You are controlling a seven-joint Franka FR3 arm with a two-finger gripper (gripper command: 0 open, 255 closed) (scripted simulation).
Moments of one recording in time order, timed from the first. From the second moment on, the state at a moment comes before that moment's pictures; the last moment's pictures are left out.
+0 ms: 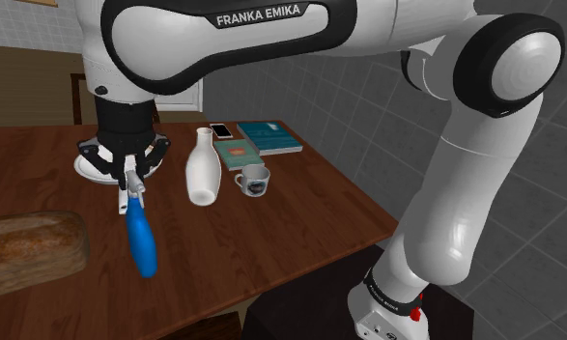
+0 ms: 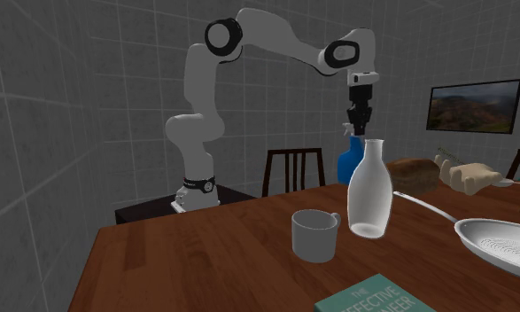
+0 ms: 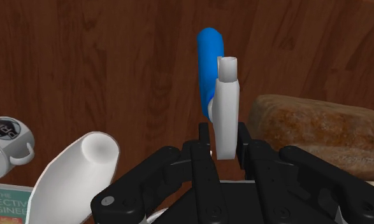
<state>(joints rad) 0.18 0.15 0.52 -1.78 -0.06 1.97 0.87</state>
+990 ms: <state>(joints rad) 0.18 0.17 0.52 -1.83 -0.07 2.04 0.87</state>
